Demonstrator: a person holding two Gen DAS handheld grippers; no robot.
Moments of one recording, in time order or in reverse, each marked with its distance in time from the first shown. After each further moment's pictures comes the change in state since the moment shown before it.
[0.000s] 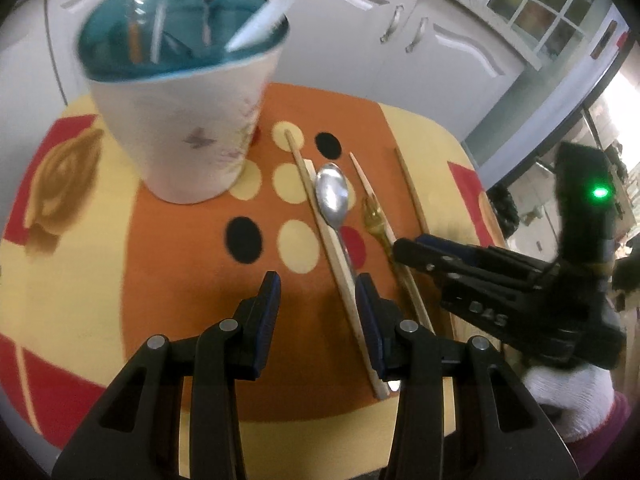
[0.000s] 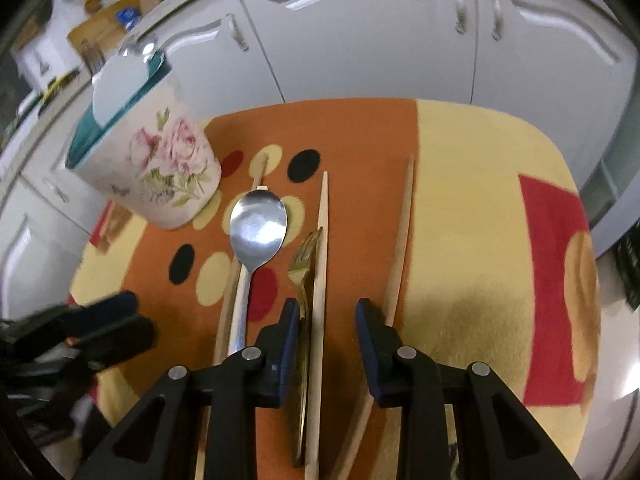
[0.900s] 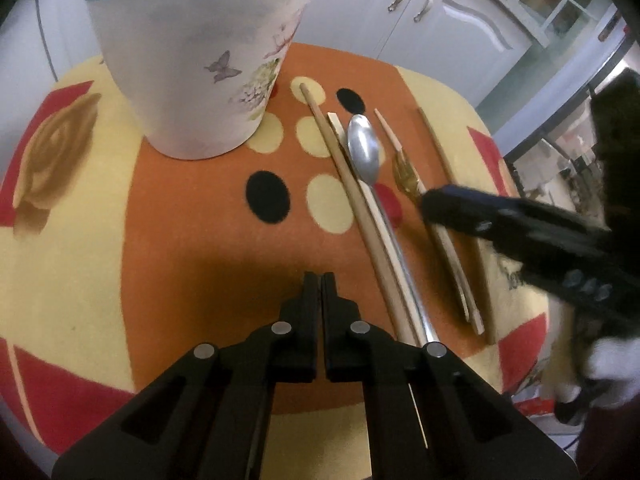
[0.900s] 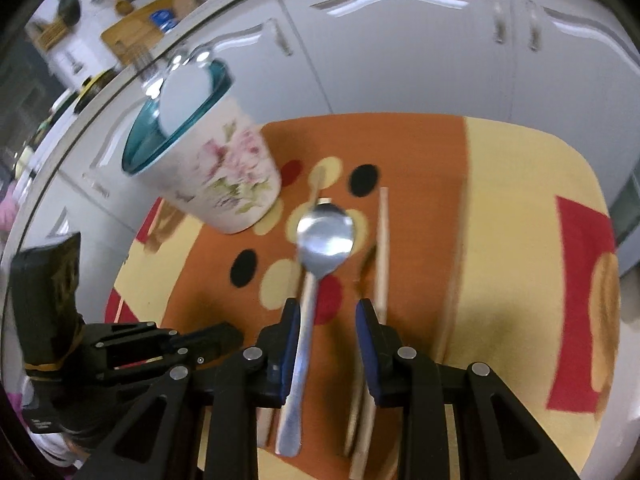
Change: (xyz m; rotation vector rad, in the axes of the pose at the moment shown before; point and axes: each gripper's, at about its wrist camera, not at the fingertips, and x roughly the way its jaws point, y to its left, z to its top) left arm 0.016 0.022 -0.014 0.014 0.081 -0.002; right arm -0.016 0.027 0.012 -0.073 0.007 0.126
